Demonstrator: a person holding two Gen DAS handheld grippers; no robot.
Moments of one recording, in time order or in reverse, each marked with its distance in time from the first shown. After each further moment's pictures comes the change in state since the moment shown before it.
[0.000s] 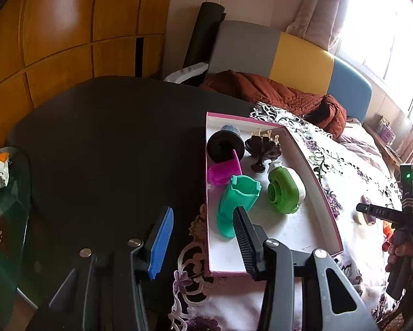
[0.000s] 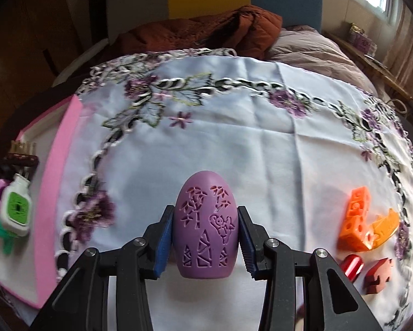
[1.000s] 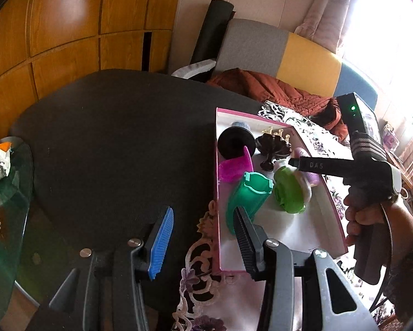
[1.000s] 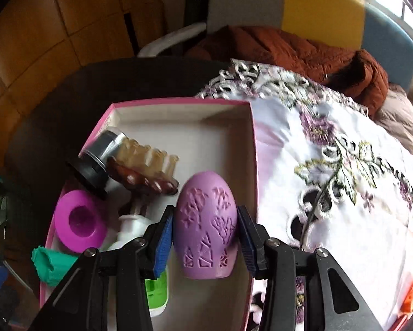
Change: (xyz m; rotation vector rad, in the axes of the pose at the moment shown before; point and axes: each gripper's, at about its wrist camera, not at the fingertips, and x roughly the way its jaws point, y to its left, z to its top) left arm 0.007 0.012 -0.003 -0.039 0.017 0.009; right arm 0.025 0.202 0.035 -0.314 -0.008 0.196
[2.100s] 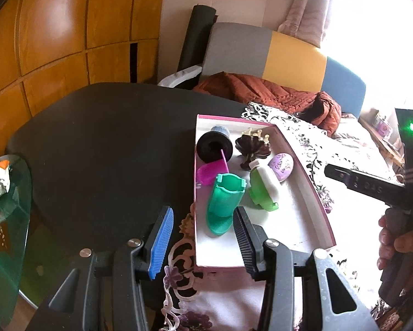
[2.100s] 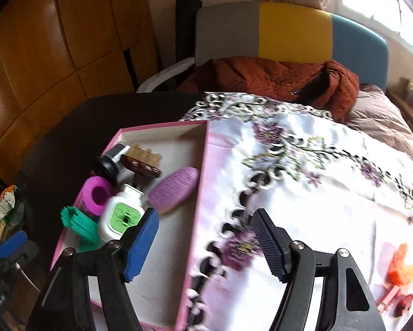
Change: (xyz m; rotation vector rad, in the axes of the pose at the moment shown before) left arm -0.017 -0.025 -0.001 0.084 -0.032 -0.018; right arm -0.092 -0.048 -0.056 0.064 -0.164 -0.003
